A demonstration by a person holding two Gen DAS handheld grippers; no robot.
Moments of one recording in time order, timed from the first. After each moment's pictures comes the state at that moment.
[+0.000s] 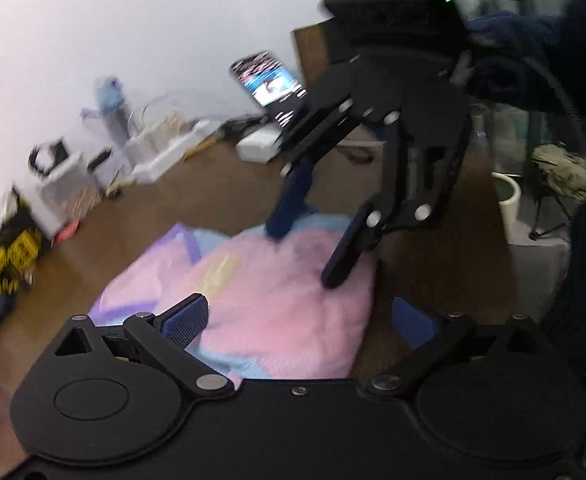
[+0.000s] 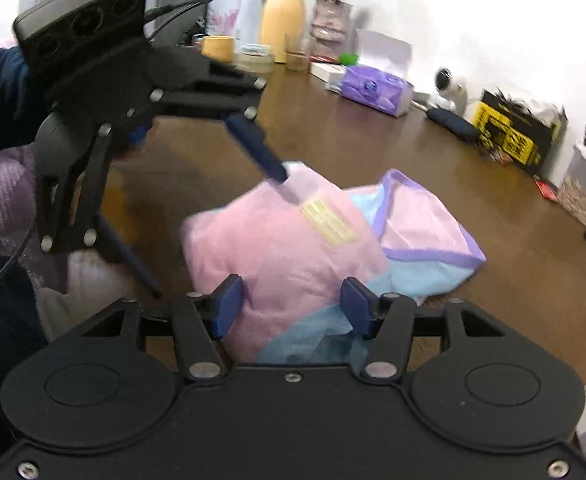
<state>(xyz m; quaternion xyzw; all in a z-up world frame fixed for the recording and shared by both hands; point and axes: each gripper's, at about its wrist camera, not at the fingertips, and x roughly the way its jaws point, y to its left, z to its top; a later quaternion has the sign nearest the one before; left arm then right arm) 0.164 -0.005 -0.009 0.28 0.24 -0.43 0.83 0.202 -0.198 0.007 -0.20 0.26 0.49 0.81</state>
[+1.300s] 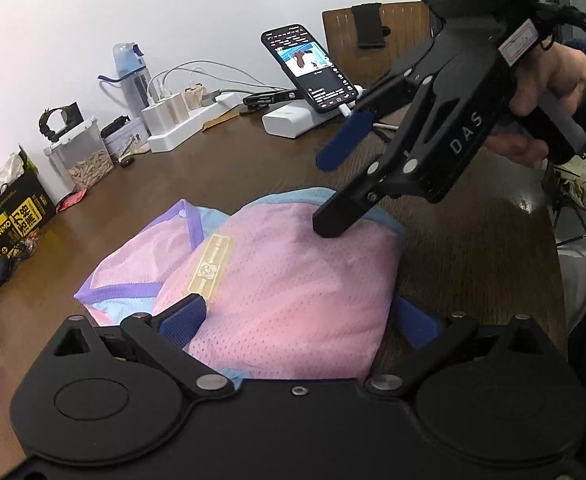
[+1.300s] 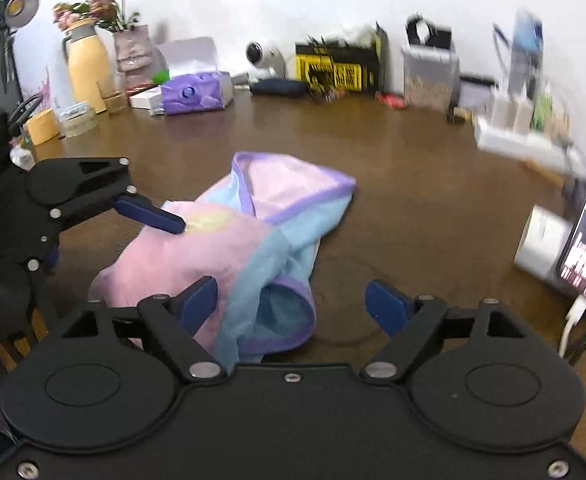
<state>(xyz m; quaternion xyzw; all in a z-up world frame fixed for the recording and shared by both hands) 0.183 -0.011 -0.025 0.26 0.25 -0.41 0.83 0.208 -0.204 -0.002 -0.02 0.34 0.27 0.90</state>
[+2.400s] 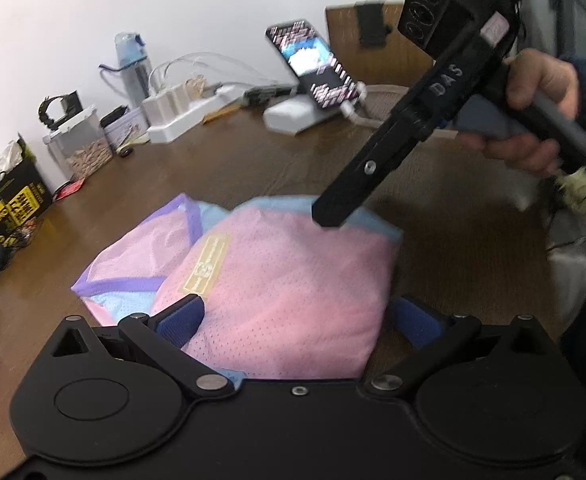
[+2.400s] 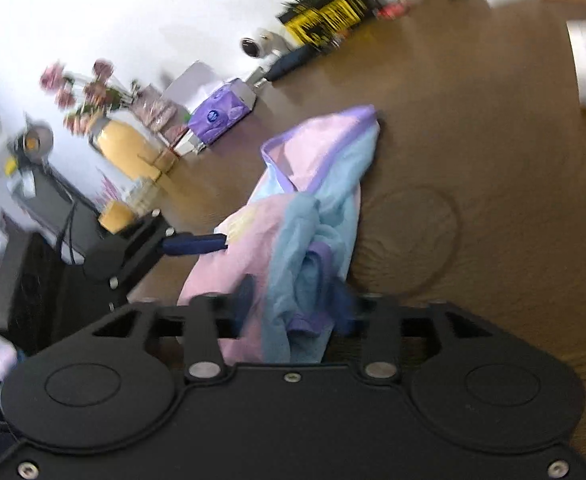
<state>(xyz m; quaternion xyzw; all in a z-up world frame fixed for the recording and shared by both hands) 0.182 0.006 -0.003 0.22 0.25 -0.44 0.83 0.225 -0.239 -0.017 0.19 0.40 0.33 0.84</state>
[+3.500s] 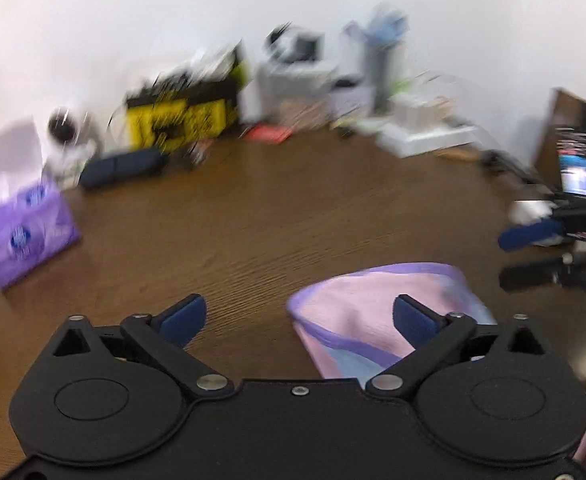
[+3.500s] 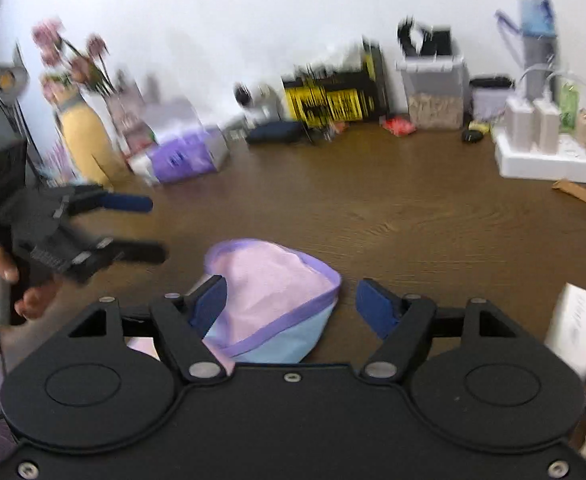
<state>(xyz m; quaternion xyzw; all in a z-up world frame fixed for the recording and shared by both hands) 0.354 0.051 0.020 0.06 0.37 -0.17 0.91 0.333 -0.206 0.025 0.04 0.35 0.30 0.89</state>
